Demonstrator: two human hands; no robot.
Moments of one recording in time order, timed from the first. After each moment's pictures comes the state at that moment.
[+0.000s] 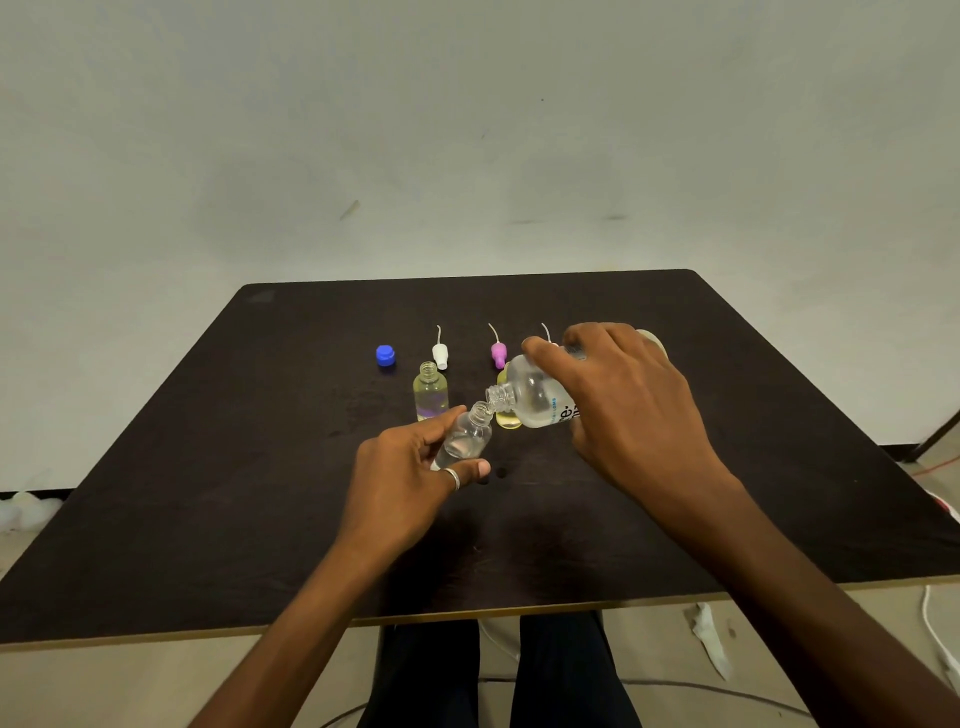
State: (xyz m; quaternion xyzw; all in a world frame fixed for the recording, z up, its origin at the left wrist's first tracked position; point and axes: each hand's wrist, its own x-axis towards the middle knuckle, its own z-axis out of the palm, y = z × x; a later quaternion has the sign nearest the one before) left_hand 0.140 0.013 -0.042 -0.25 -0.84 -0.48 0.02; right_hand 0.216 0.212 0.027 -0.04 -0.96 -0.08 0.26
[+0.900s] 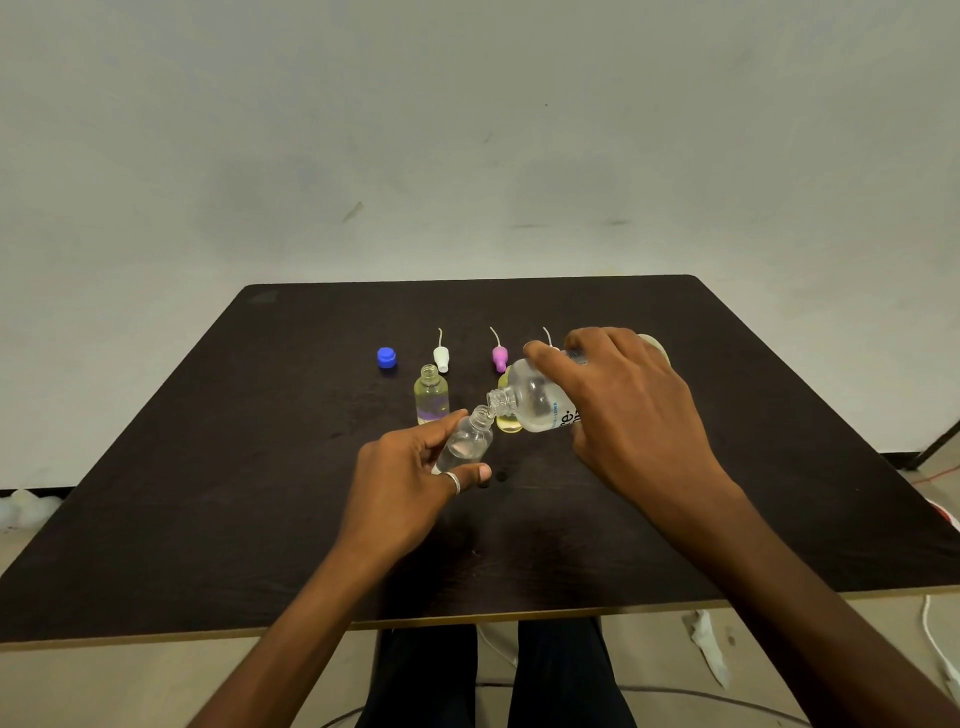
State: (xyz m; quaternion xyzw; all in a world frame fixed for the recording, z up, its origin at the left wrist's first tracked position) left_hand 0.137 0.014 -0.045 -0.25 -0.84 -0.48 0.01; right_hand 0.215 0.212 0.027 -0.04 -0.96 -0.09 0.26
